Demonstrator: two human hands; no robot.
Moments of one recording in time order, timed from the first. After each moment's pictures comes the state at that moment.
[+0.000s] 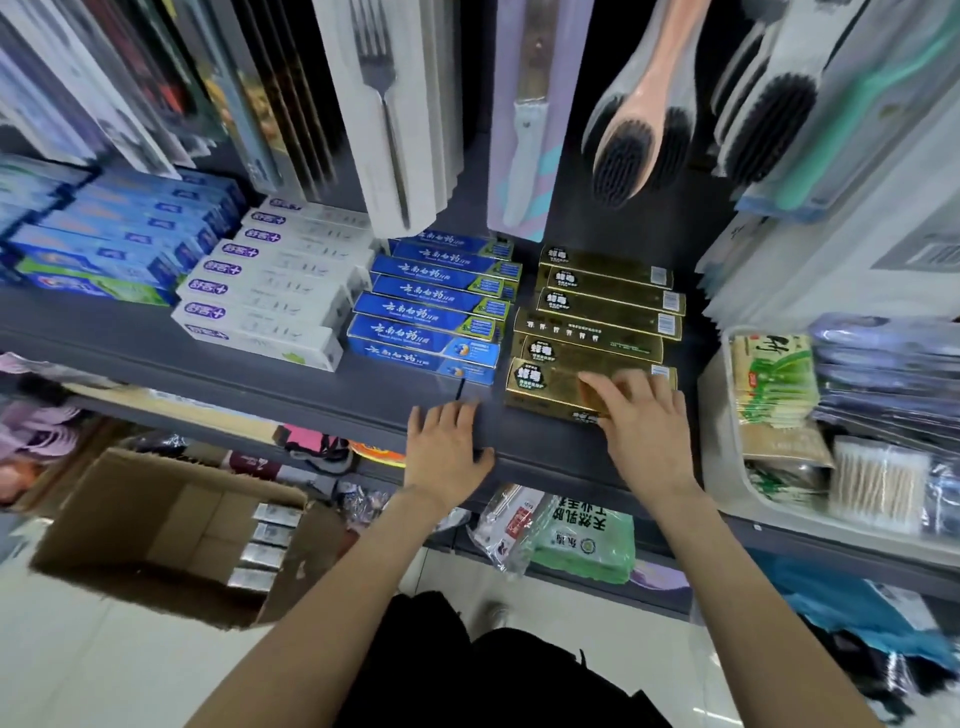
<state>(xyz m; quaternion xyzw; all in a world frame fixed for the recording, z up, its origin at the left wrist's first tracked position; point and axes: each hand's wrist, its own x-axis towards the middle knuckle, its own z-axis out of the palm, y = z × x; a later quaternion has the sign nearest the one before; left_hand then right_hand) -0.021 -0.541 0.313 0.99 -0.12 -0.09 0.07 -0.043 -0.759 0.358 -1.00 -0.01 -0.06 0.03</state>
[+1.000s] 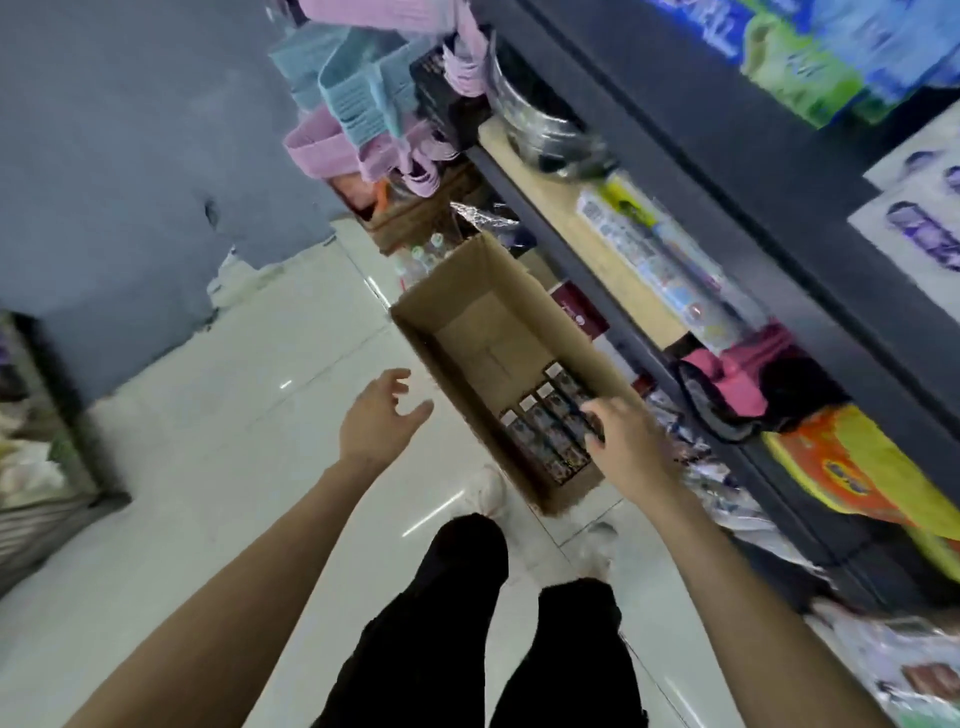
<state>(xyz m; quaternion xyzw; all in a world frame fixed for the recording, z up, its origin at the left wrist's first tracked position) -0.154 -0.010 0.175 0.83 0.44 -0.12 0.32 -0.013 -0.252 0.161 -0.90 -0.27 0.32 0.12</state>
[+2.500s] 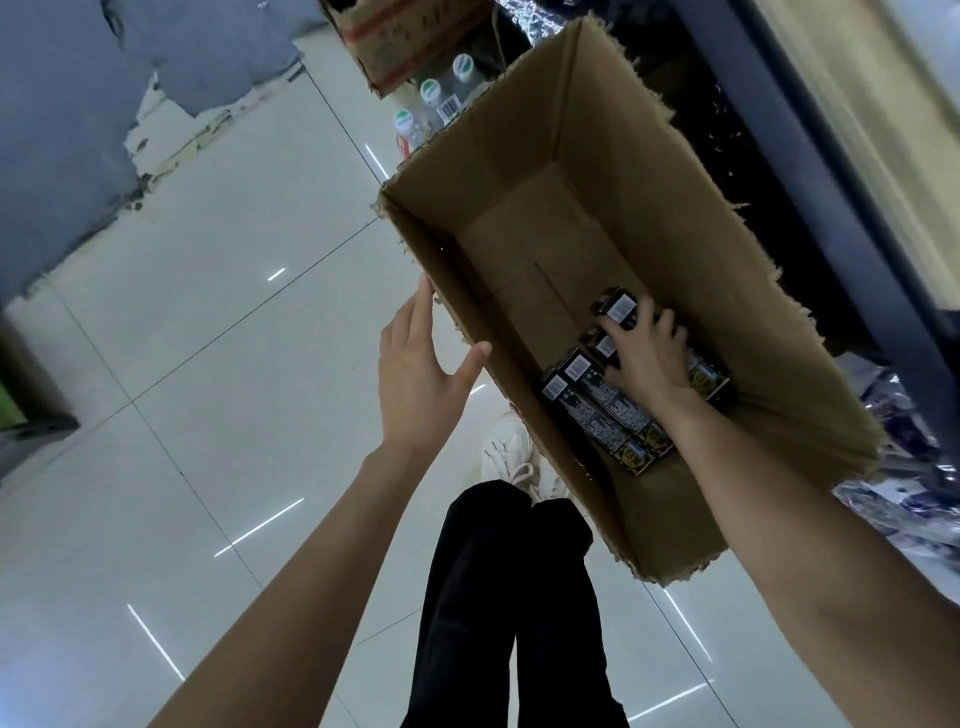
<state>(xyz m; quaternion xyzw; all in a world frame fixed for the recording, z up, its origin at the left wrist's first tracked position) -0.134 0.021 -0.022 0.84 0.45 -0.05 0.32 0.022 -0.151 -0.140 -0.88 -0.34 0.32 -0.09</state>
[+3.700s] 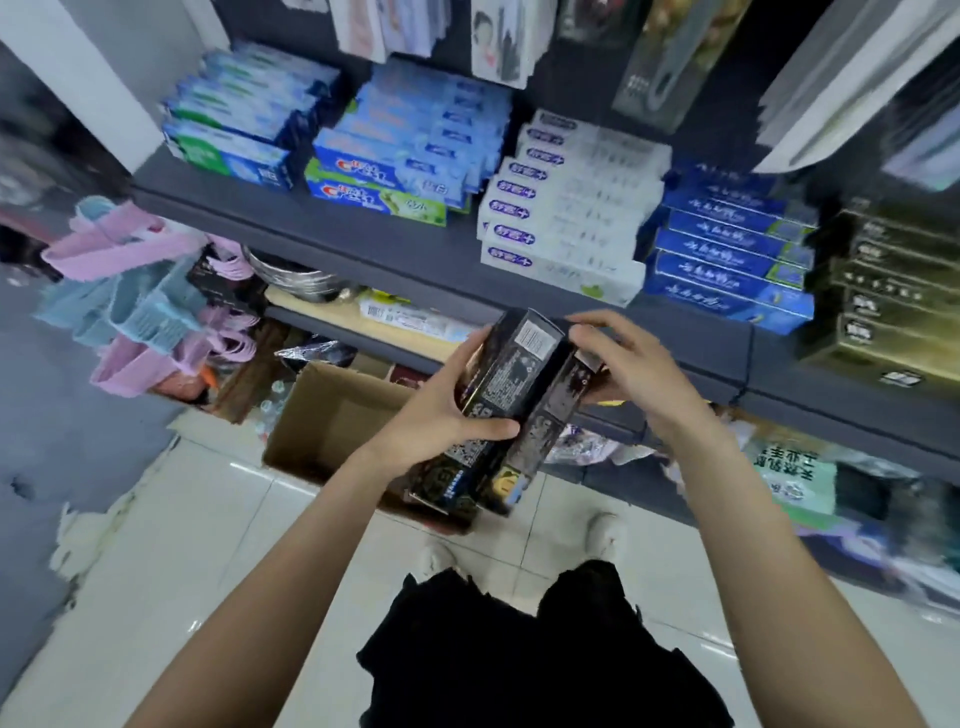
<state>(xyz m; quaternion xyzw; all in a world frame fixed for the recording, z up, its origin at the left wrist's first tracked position) -0.053 -0.164 0.393 0.72 -0.03 -0.28 0.63 -0.024 -0.379 0.411 -0.79 0.11 0.17 0.58</state>
